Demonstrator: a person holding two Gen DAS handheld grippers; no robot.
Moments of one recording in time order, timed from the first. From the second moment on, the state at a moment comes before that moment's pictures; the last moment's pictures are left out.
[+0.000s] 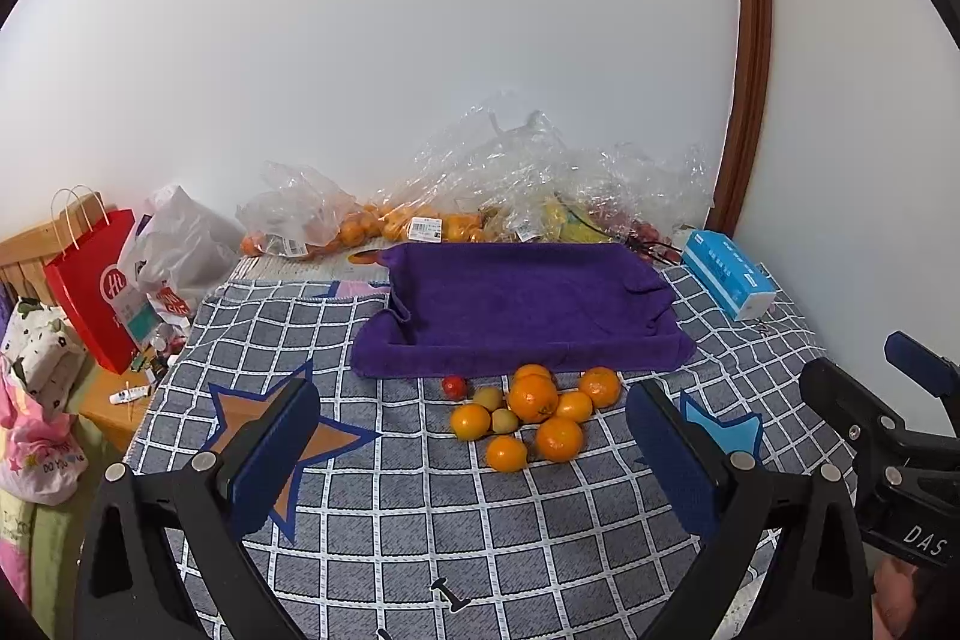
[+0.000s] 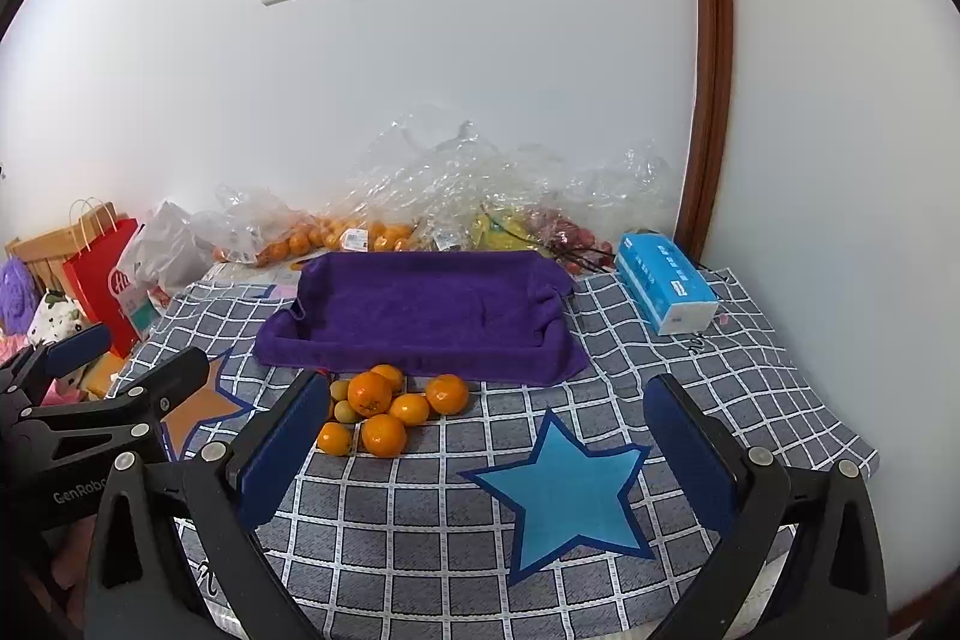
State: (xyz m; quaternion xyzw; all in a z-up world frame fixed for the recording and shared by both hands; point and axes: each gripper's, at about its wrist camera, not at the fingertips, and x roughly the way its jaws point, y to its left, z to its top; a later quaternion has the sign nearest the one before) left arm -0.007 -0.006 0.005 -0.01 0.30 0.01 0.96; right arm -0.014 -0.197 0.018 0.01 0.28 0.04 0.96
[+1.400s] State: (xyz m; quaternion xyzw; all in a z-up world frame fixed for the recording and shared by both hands) left arm -0.013 -0.004 0.000 -0.02 0.29 0.01 0.96; right arm -0.019 -0.199 0.015 0.02 0.28 0.04 0.96
